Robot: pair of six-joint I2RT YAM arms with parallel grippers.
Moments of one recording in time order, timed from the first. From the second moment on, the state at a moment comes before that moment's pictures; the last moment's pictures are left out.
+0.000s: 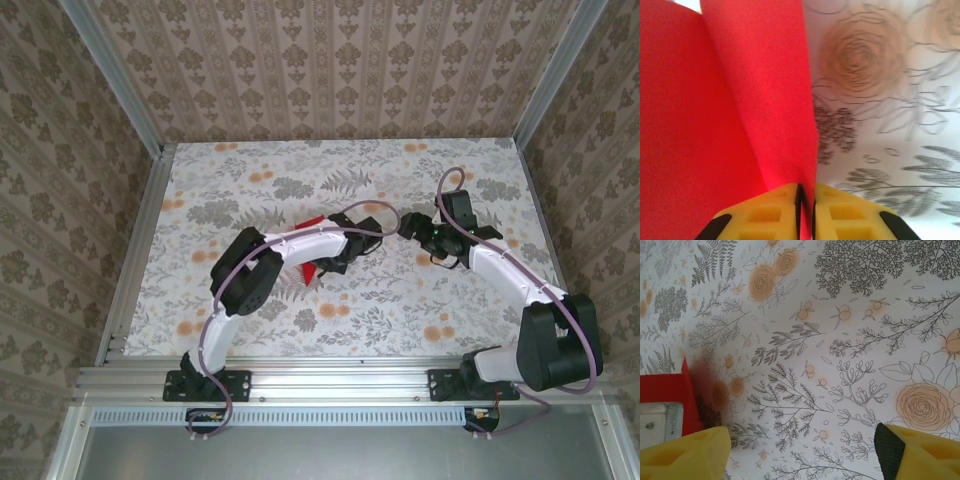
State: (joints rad) left arm -0.97 2.18 1.64 -1.07 -0.51 -0.65; right arm 0.15 1.34 0.84 -0.38 -0.21 0.68
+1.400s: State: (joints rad) left arm -0.54 1.65 1.05 -0.36 0.31 -0.75; right arm 0.50 1.67 0.81 -0.11 -0.52 0.89
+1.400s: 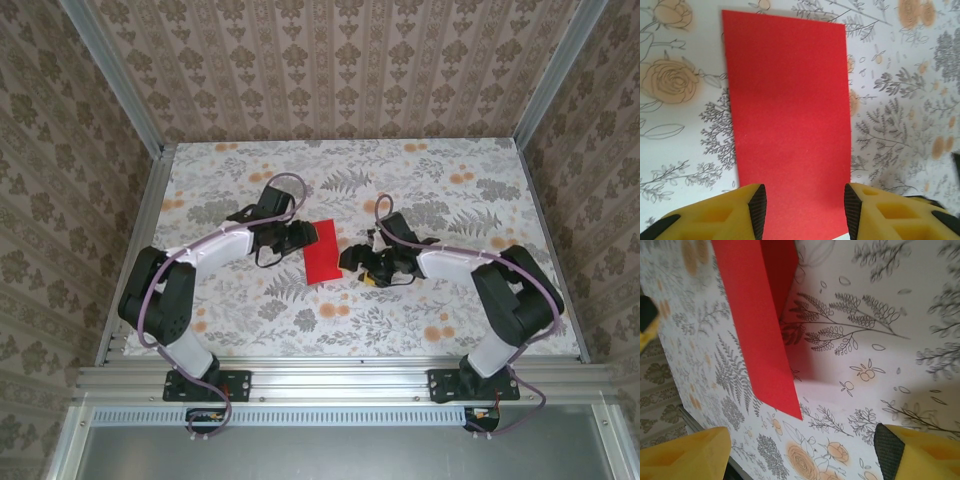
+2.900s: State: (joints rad) left arm -0.54 1.74 0.88 -0.12 0.46 -0.77; right arm 0.53 1.67 0.87 -0.25 -0.55 0.96
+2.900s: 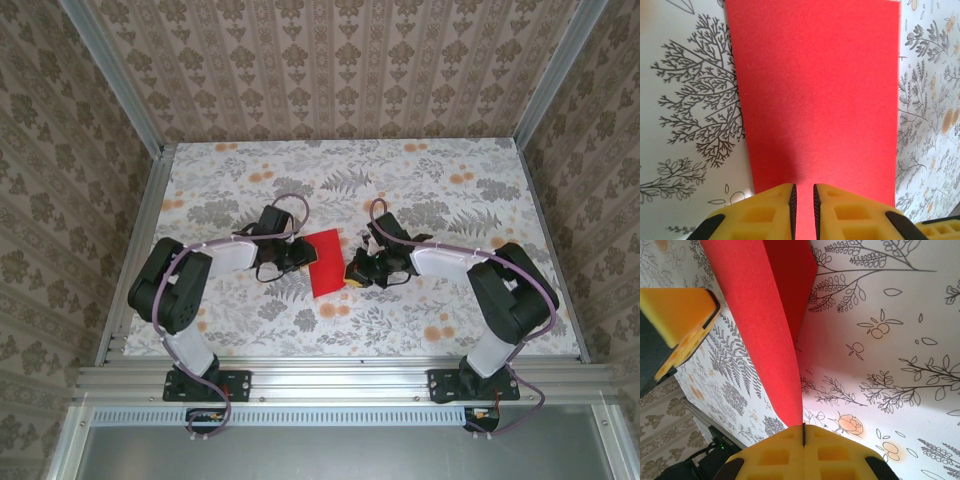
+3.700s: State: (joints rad) left arm -0.56 1.83 0.96 -0.19 0.44 -0.74; right arm 0.54 1.82 0.95 -0.01 -0.56 1.09
